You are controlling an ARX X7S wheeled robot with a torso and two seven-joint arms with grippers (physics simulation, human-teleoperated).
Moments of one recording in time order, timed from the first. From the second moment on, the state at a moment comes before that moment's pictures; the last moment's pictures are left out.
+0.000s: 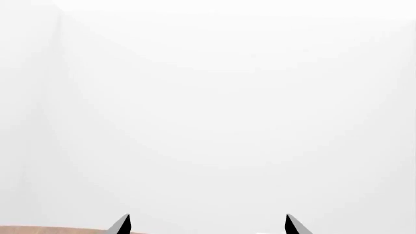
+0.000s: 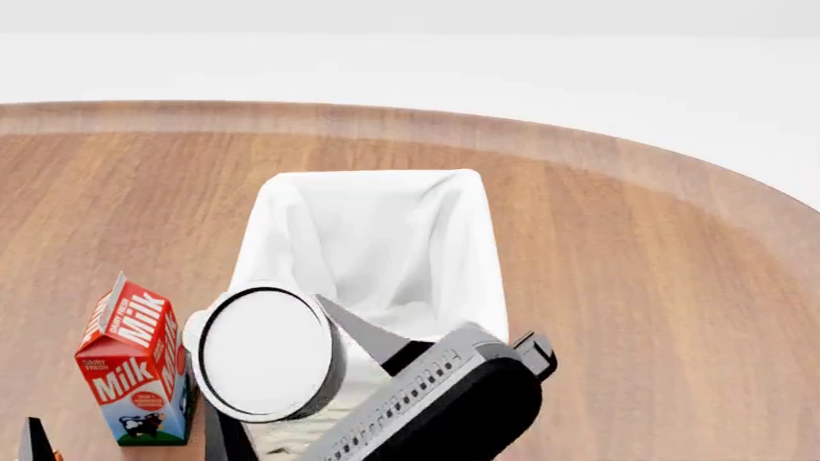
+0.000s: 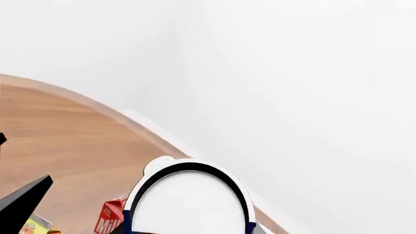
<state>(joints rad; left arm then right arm) 0.22 -0.39 0.28 0.32 -0.12 0.52 -0.51 0.96 0.77 -0.93 -0.97 1.02 0.70 0.75</state>
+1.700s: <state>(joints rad) 0.21 -0.40 0.31 0.32 -0.10 0.52 -0.53 1.43 0.33 -0.89 0.13 1.29 0.92 0.55</state>
